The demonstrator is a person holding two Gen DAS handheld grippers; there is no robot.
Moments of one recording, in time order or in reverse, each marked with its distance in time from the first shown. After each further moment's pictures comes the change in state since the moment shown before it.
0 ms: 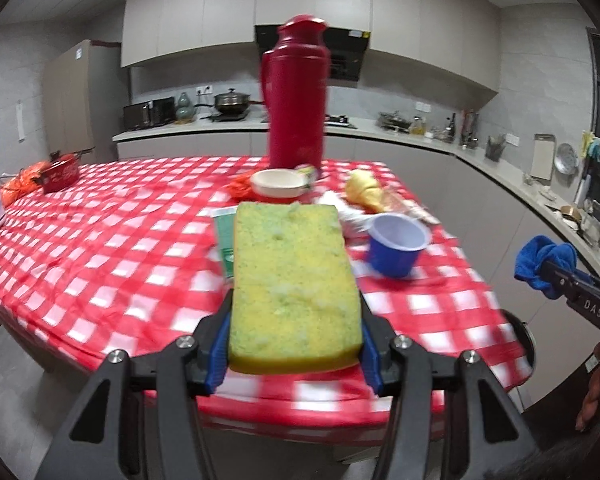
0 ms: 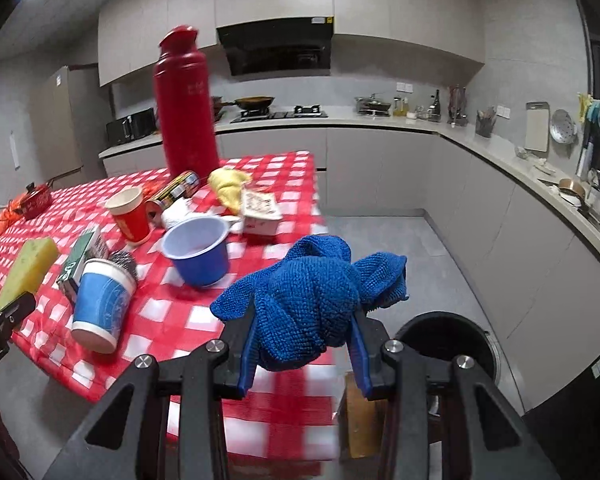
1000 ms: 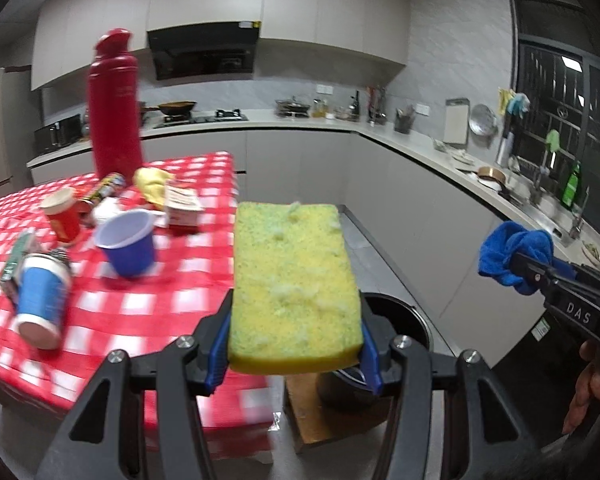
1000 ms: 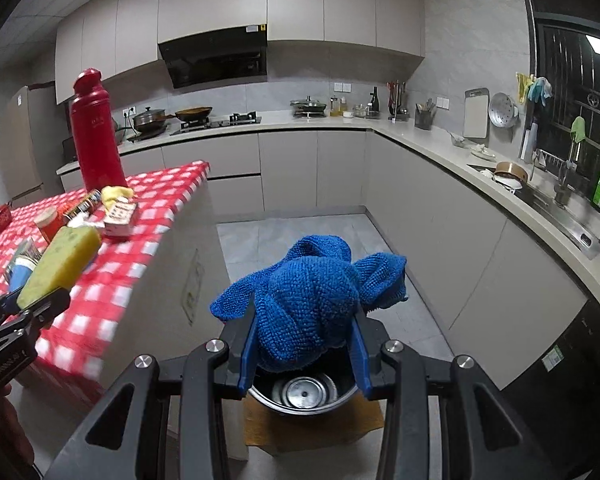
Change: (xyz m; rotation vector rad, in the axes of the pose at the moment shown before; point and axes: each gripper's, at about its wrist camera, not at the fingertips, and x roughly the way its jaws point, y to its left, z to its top) left arm 0.008 -0.246 -0.023 0.136 0.029 -0.251; right arm -0.048 -0.218 -0.028 0.042 0.002 -0.123
